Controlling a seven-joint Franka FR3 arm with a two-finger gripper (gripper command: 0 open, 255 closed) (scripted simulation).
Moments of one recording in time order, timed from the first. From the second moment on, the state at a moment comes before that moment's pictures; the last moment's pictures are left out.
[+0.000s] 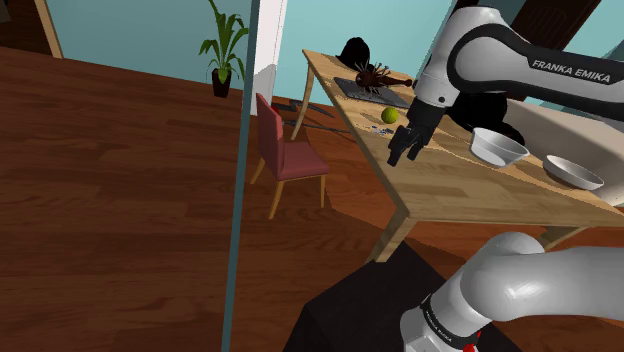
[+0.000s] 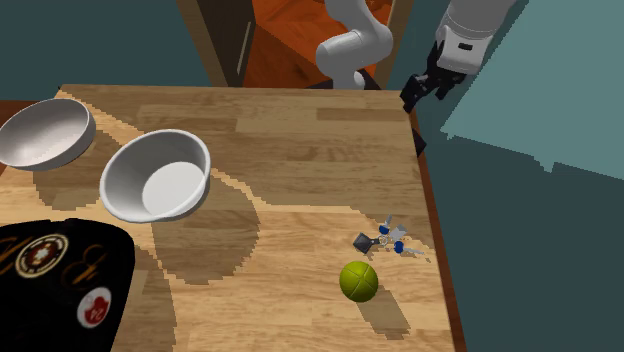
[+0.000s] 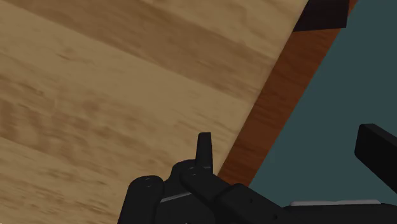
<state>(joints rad) 0.00 -0.75 0.00 -2.41 0.01 1.62 -0.02</state>
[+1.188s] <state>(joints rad) -0.09 -0.40 -0.23 -2.22 -0.09 1.98 -0.26</state>
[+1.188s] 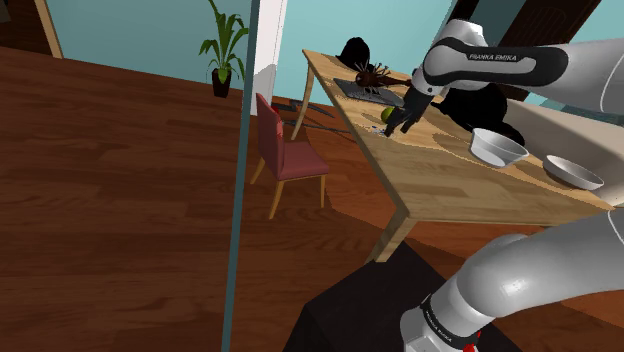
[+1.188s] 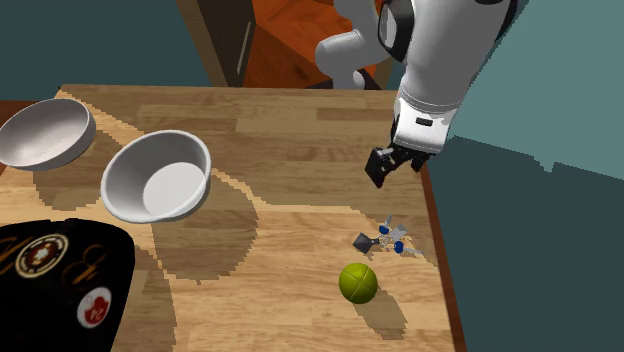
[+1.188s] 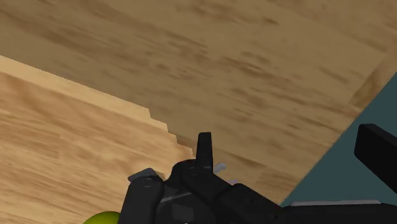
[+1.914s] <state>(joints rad) -0.11 -0.09 -0.37 -1.93 0.02 2.13 -0.47</state>
